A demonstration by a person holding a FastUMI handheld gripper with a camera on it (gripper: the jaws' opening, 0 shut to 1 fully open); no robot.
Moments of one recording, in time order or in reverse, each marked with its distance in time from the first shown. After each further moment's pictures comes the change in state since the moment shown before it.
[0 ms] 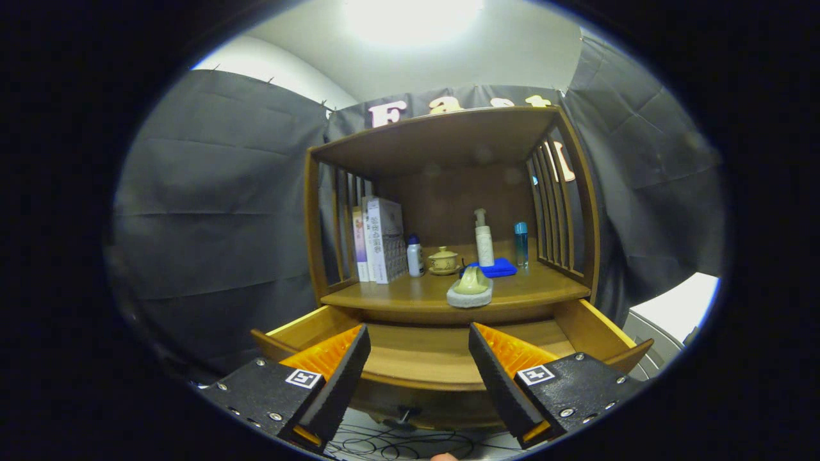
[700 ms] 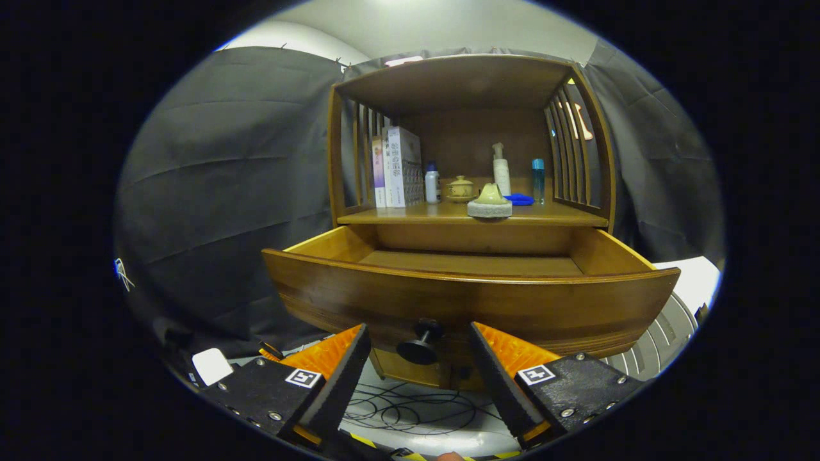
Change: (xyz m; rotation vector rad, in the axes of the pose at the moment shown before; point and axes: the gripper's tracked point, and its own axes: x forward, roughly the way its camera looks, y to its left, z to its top) arm -0.020 0.010 -0.107 -0.030 0.255 0.014
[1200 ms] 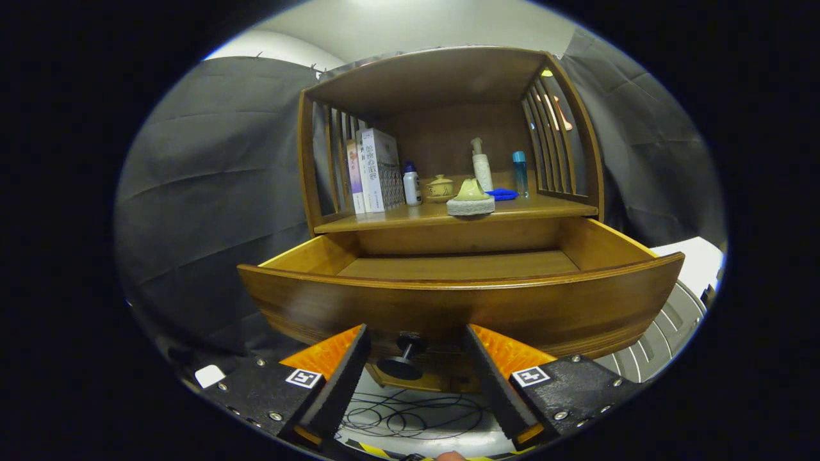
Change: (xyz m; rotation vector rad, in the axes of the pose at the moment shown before) arm 0.023 -0.008 0.004 0.065 -0.029 -0.048
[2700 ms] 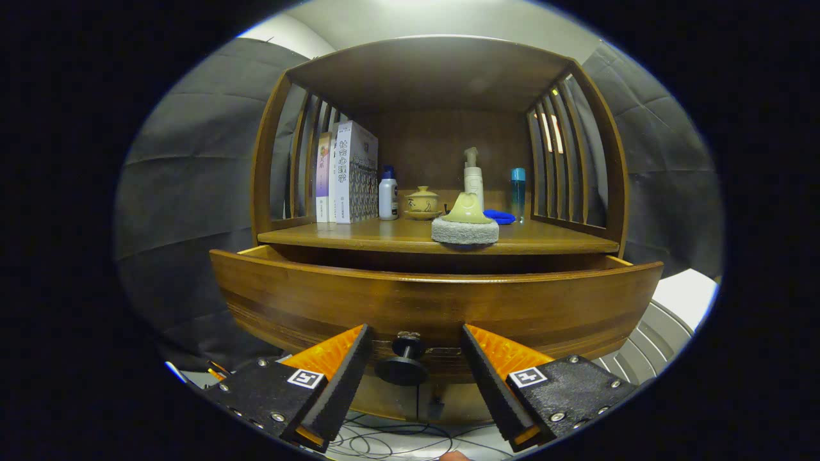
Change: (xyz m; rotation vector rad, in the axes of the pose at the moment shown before) arm 0.116 -0.032 0.030 -0.106 -0.077 -0.126
